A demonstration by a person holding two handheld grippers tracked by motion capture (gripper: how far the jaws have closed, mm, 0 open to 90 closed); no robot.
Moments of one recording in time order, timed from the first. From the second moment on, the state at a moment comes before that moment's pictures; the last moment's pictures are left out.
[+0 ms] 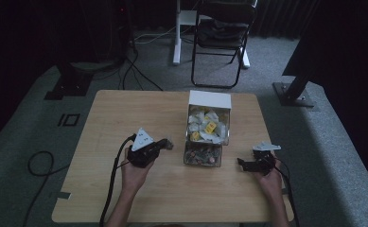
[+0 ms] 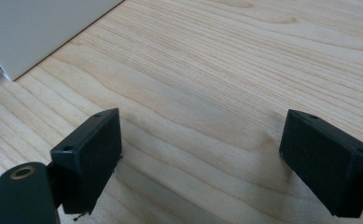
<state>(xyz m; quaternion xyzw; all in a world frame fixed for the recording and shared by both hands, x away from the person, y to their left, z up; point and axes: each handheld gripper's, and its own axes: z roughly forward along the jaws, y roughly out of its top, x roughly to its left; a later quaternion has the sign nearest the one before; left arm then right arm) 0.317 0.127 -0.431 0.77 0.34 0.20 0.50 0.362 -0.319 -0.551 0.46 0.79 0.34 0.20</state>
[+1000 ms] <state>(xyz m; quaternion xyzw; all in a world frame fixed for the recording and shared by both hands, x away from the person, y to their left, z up) 0.341 0.135 -0.423 0.76 0.36 0.21 0.50 0.362 -0.319 -0.551 0.46 0.79 0.34 0.20</state>
